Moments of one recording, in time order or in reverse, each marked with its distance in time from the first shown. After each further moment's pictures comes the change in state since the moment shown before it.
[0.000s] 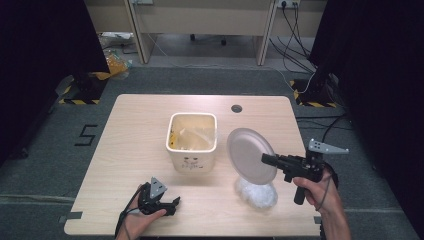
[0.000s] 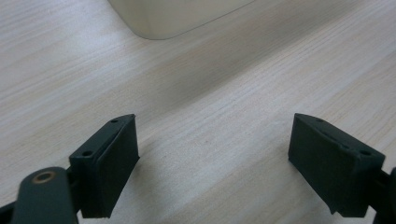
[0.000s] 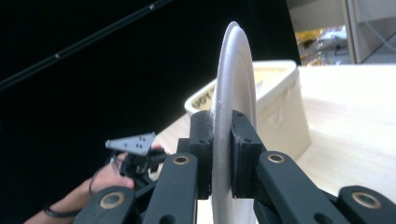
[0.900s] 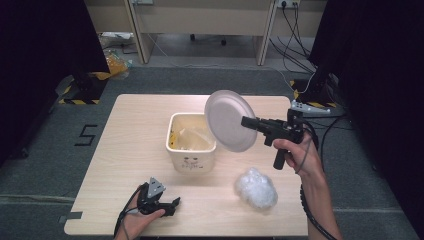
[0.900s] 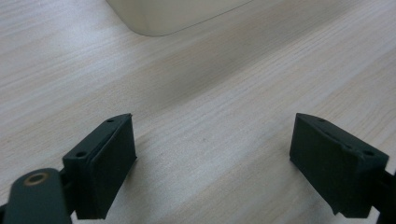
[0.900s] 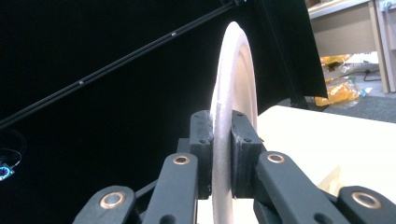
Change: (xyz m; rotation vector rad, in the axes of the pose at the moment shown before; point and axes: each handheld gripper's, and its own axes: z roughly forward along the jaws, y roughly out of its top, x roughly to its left) left arm 0.004 -0.003 0.001 -0.014 -0.034 -0.022; right arm 0.010 0.083 0.064 -0.059 0.089 -0.013
